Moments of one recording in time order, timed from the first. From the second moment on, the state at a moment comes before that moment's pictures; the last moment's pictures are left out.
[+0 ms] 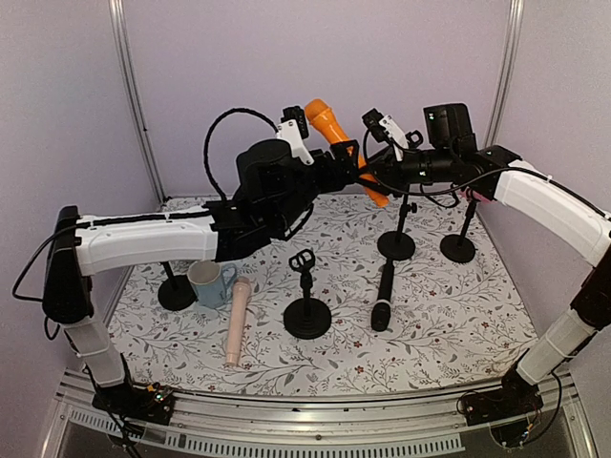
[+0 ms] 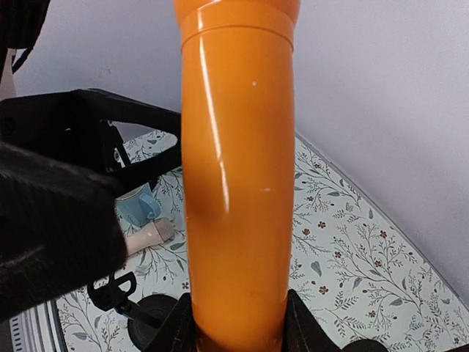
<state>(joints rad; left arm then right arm) -1.04 1.76 1.47 0.42 -0.53 -0.45 0.60 1.56 1.55 -0.40 -0.43 -0.18</state>
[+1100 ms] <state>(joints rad) -0.91 1.75 1.47 0.48 -0.01 -0.11 0.48 1.45 1.57 -0.58 -0.79 -0.26</state>
